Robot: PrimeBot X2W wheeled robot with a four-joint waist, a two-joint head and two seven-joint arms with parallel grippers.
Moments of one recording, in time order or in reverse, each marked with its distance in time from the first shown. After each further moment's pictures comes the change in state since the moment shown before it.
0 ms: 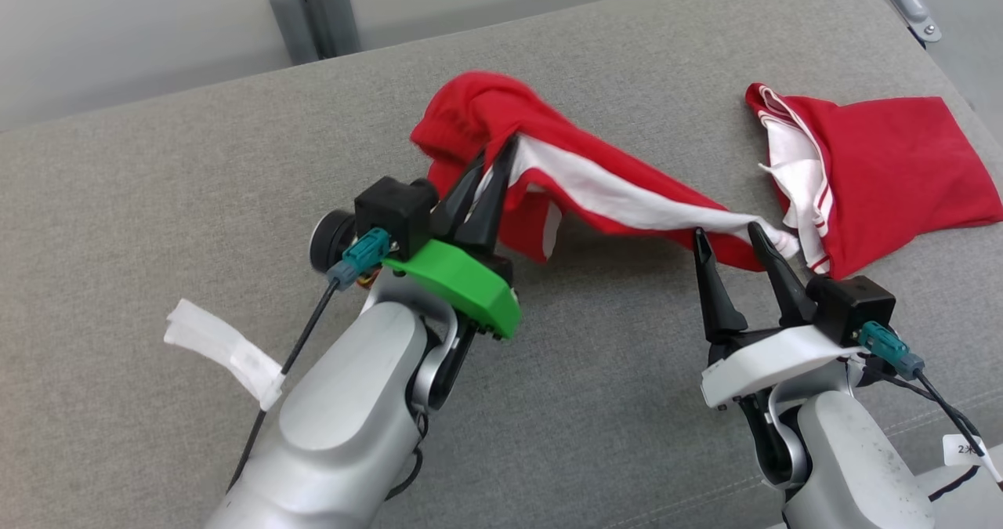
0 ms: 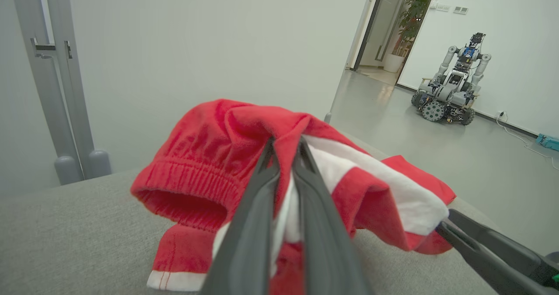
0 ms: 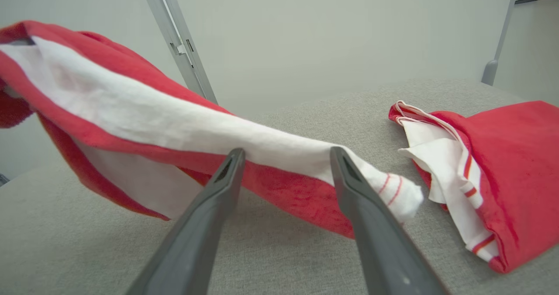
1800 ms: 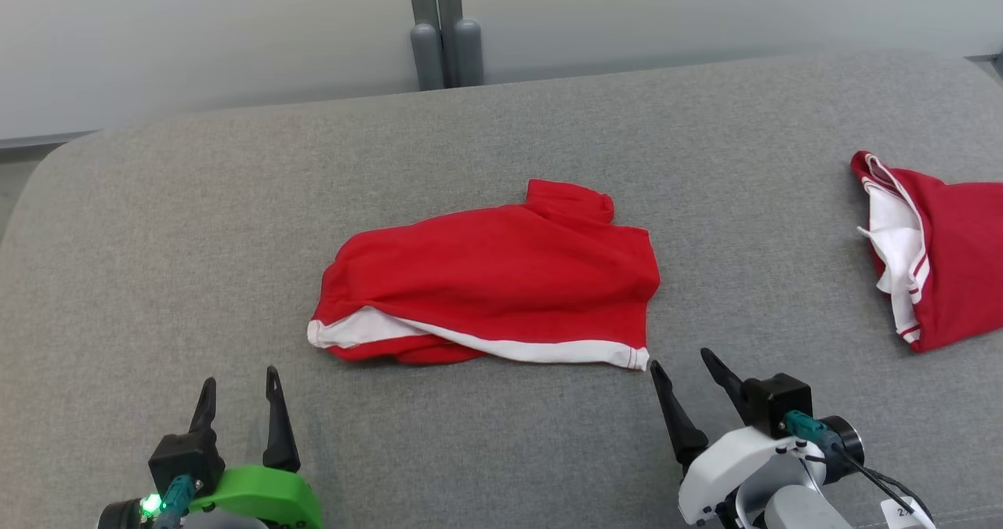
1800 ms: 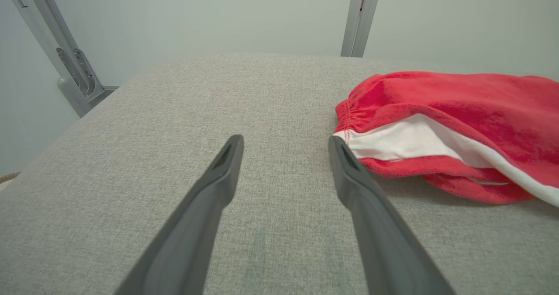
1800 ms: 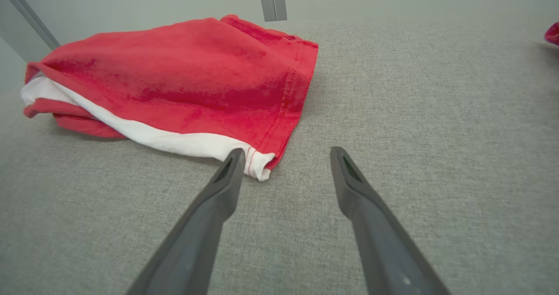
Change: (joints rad) left arm 0.621 0.004 0.674 -0.101 0.431 0.025 0.000; right arm 0.112 0.001 0.099 0.190 -0.106 0.000 0.000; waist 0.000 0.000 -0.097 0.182
